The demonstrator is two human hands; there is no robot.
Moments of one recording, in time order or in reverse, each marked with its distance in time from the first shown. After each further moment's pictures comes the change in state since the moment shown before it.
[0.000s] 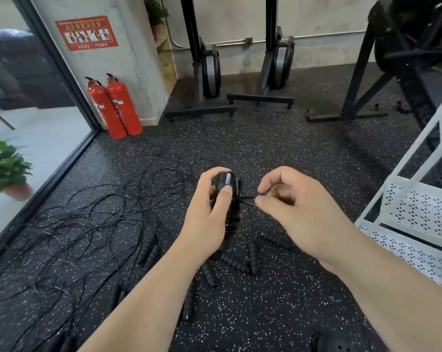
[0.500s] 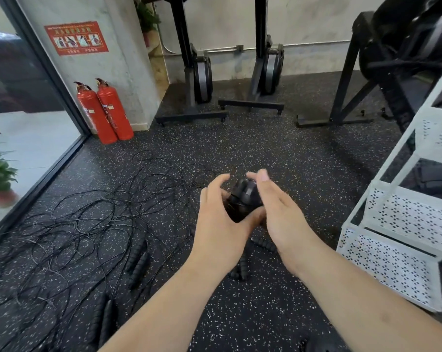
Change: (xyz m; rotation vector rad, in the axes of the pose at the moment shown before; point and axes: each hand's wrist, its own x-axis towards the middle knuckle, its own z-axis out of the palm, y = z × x) left_hand -0.007 0.006 0.049 0.247 0.052 -0.025; right_hand 0.020 0.034 0.017 0.458 0.073 0.139
